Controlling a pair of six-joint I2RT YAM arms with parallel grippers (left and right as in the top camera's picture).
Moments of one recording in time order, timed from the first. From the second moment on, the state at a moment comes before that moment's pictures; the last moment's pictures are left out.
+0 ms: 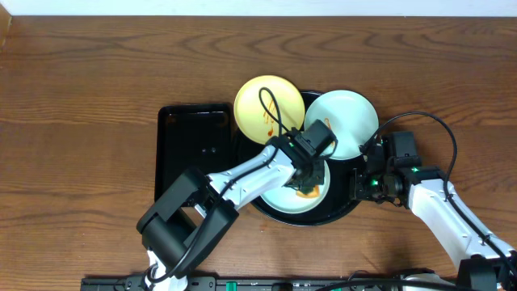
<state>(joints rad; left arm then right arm) -0.82 1.95 1.24 -0.56 0.15 -0.80 0.12 1.39 0.64 -0.57 -0.34 0.23</state>
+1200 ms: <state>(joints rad) -0.82 1.95 1.24 -0.58 0.13 -0.80 0.29 1.40 0.64 -0.38 -0.31 0.37</state>
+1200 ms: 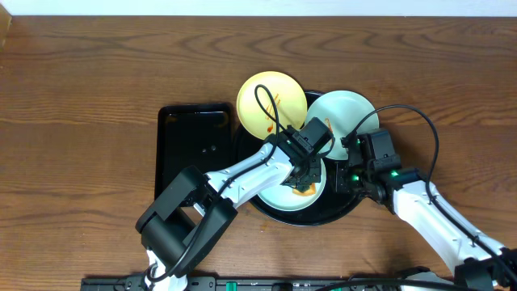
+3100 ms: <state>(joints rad) -0.81 1.95 1.24 -0.60 0.09 -0.80 0.35 1.53 0.64 -0.26 -0.38 0.51</state>
